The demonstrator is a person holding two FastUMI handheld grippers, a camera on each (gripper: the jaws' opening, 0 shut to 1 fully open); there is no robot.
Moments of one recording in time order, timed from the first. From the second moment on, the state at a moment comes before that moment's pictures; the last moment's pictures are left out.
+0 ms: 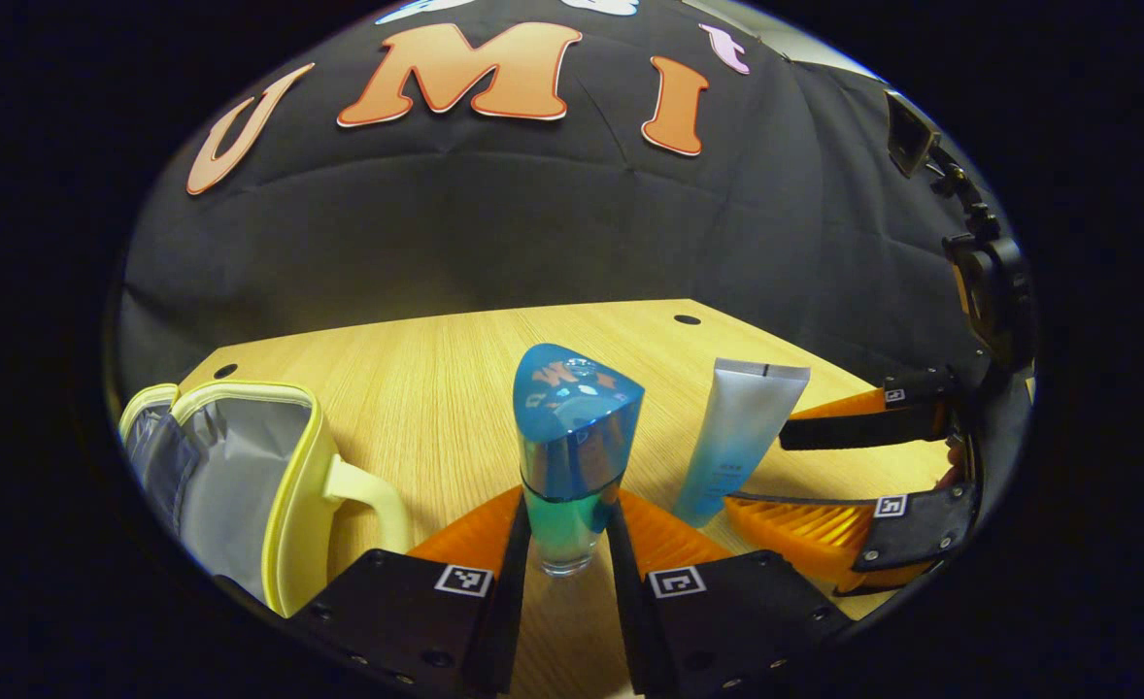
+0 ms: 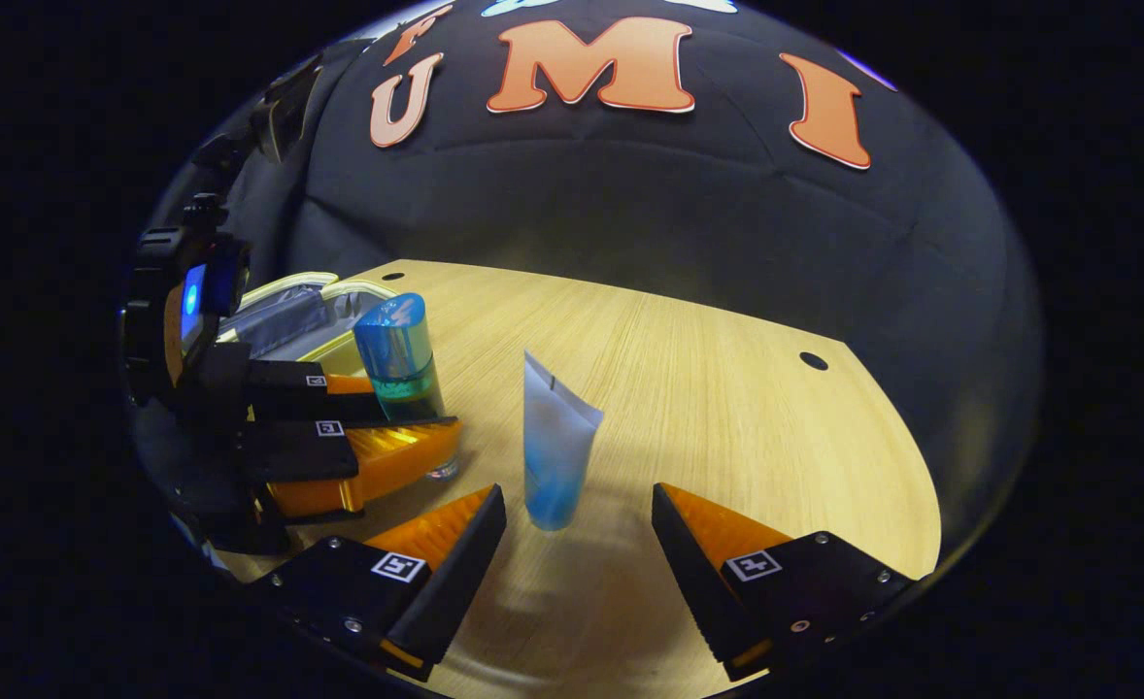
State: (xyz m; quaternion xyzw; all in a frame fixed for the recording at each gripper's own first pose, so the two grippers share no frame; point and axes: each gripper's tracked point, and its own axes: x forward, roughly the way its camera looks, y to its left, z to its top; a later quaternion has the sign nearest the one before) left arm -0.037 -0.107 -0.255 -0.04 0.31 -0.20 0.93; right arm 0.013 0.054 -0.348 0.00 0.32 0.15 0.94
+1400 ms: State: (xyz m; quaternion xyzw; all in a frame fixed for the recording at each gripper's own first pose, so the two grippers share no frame) left arm -0.006 0.122 -0.084 -0.02 0.25 -0.09 0.96; right arm 0.049 0.159 -0.166 0.08 0.24 0.19 0.95
